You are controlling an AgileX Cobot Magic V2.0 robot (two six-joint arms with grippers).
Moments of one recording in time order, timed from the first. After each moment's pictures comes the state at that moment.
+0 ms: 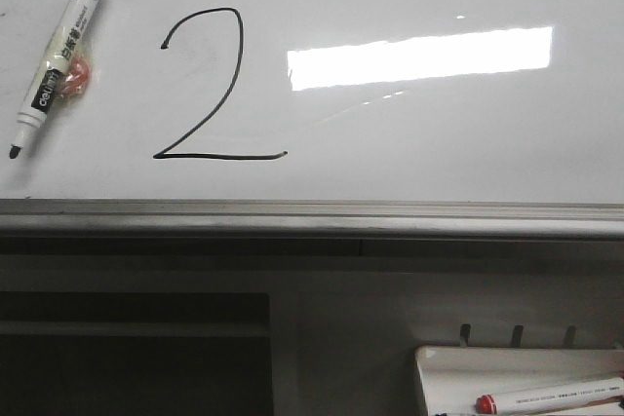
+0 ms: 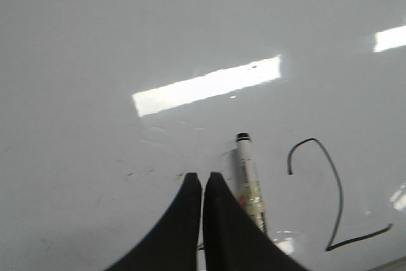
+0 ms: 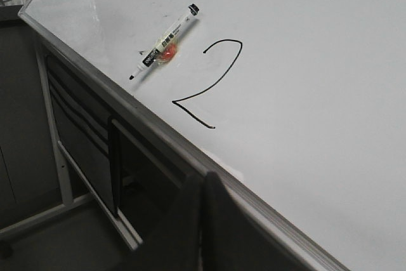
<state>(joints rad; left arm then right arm) -0.32 0.12 -0.31 0.09 0.20 0.03 0.67 0.19 -0.25 0.53 0.28 -0.64</state>
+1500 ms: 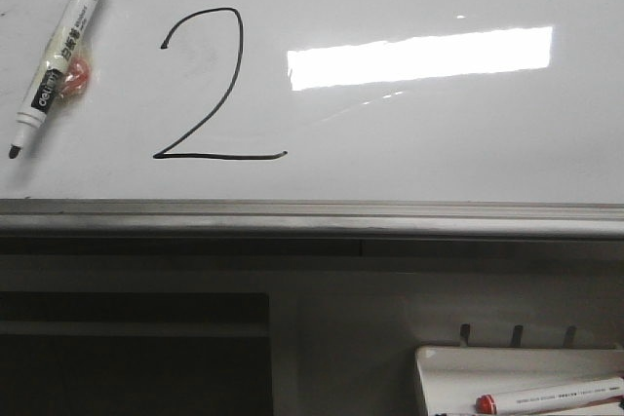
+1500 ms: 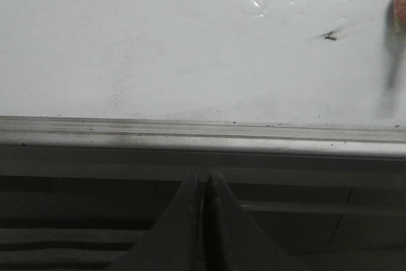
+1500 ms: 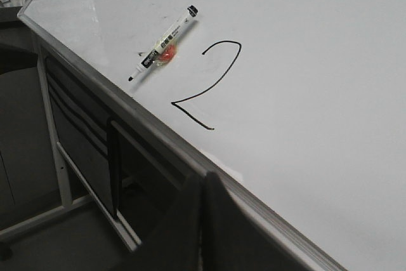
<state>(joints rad) 0.00 0.00 0.00 -0.03 0.33 0.04 0.67 0.19 -0.25 0.53 0.27 -0.64</state>
